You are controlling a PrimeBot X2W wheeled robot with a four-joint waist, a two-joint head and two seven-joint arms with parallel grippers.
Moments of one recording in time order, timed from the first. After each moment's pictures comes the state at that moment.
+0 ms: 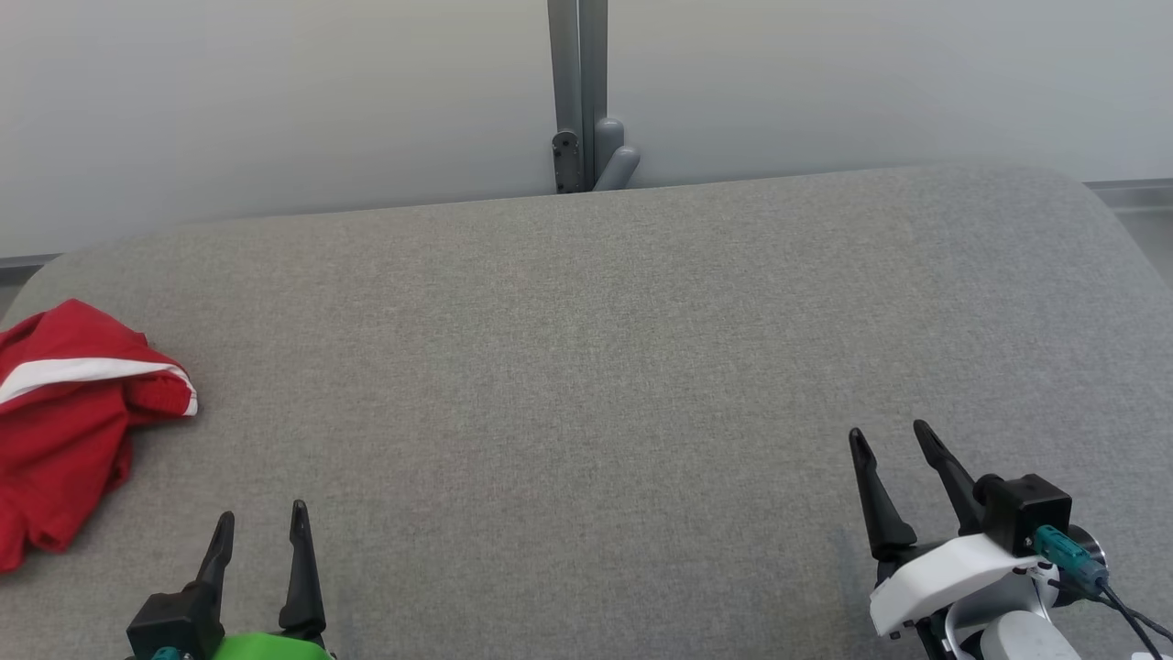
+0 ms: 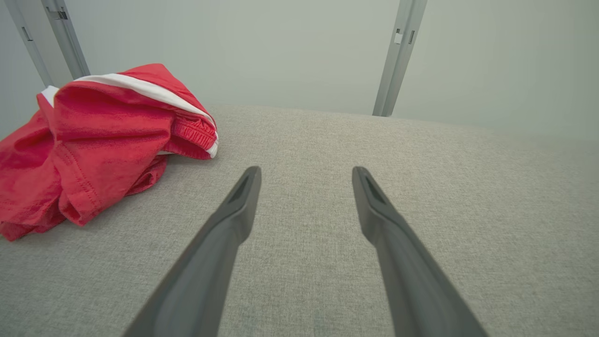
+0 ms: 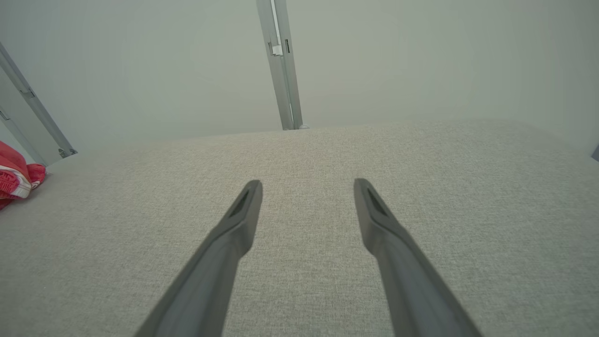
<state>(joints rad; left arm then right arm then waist) 0.05 0.05 0.07 0.26 -0.18 -0.09 -0.25 -0.07 -0.11 0.10 0.29 0.25 0.13 -0.25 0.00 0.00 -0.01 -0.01</state>
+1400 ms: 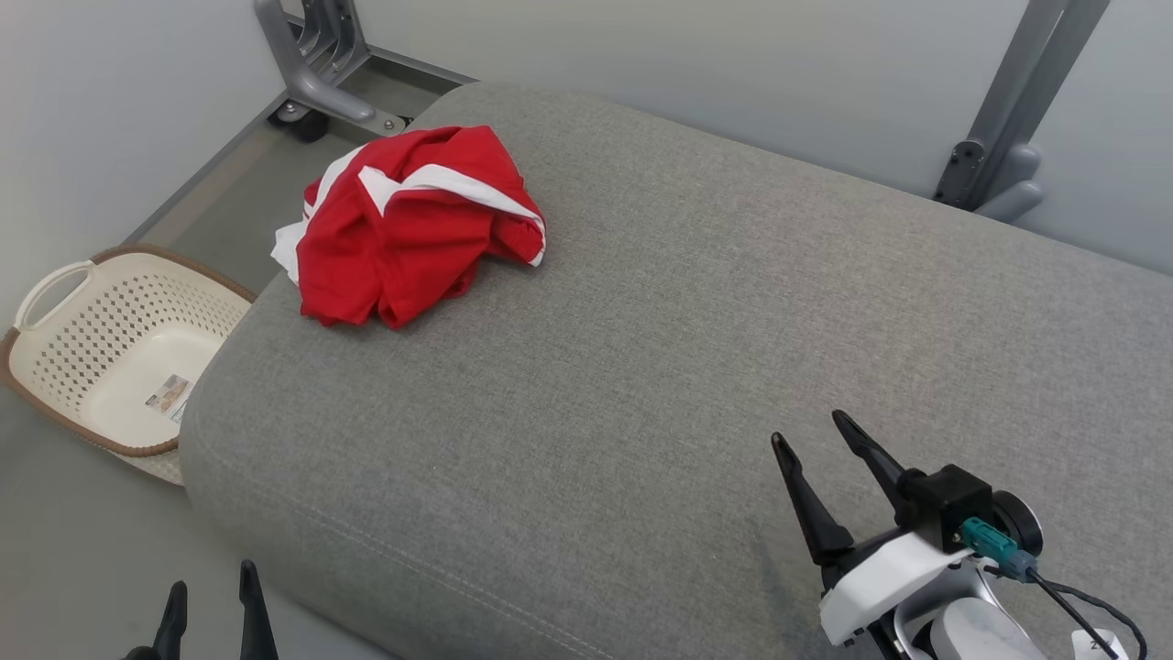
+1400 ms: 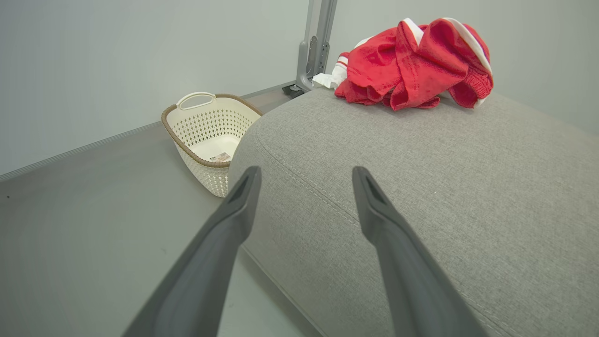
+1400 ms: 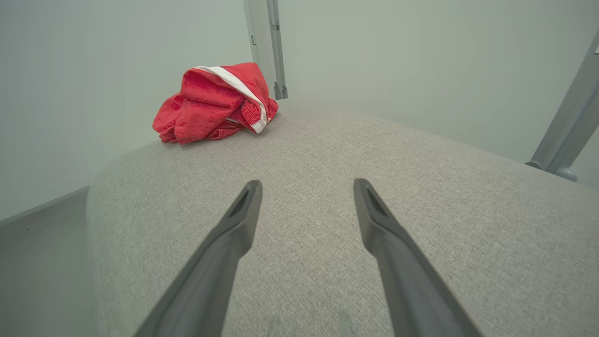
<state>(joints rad) 0.13 0.05 0.16 0.28 -0.27 -0.10 -0.26 -0.13 -0.15 0.29 0.29 0.22 0.13 -0.26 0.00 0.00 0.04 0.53</state>
